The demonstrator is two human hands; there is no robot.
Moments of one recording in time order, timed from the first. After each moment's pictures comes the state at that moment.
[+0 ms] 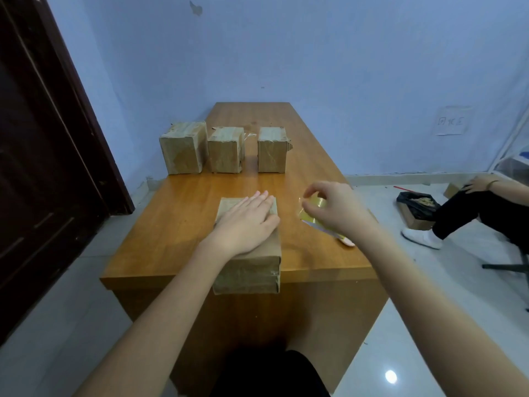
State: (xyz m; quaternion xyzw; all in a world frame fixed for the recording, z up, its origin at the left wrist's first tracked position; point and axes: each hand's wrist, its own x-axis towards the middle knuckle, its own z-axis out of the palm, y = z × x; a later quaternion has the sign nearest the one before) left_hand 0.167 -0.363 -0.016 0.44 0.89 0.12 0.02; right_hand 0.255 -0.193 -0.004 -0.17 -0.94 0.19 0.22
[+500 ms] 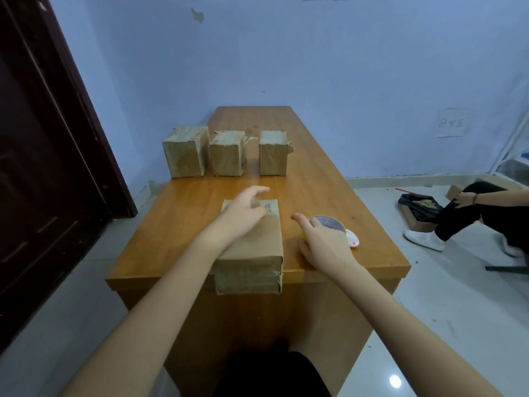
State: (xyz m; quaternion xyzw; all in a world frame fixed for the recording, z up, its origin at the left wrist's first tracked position) left_hand 0.160 -0.370 -0.007 0.36 0.81 0.46 0.12; right_hand 0.256 -0.208 -0.078 -0.13 -0.98 0.00 0.18
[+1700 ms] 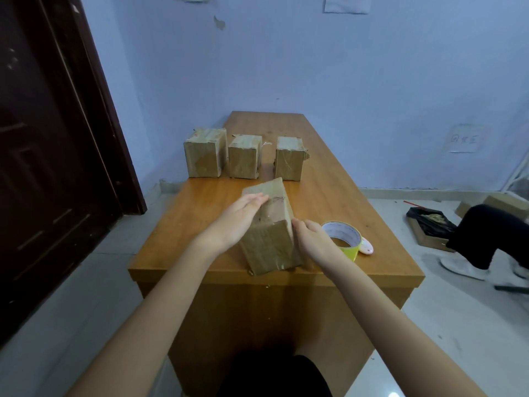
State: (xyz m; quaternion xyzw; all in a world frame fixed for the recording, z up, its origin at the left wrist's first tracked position) left_hand 0.162 -0.416 -0.001 0.32 0.79 0.50 0.16; right_hand 0.246 -0.272 -0.031 -0.23 -0.82 0.52 0.11
